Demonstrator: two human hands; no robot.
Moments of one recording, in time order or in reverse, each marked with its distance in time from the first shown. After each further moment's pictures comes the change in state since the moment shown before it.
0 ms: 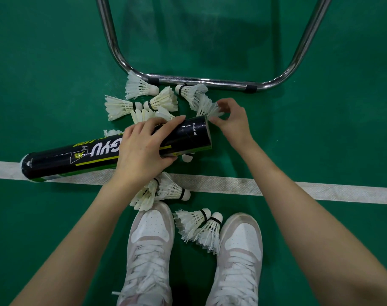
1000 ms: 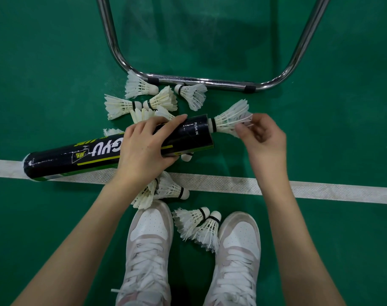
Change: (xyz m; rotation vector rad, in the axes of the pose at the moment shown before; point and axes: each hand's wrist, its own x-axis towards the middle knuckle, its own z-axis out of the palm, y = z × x) left_hand 0.000 0.006 -0.001 -0.015 0.018 0.001; right_hand -0.091 -0.047 -0.048 0.377 0.190 0.016
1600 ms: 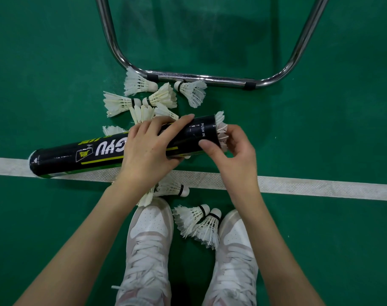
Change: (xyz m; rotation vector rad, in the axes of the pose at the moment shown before) left_hand -0.004 0.011 -0.001 0.001 0.002 0.033; right_hand -0.039 -0.007 0.030 0.076 -0.149 0.041
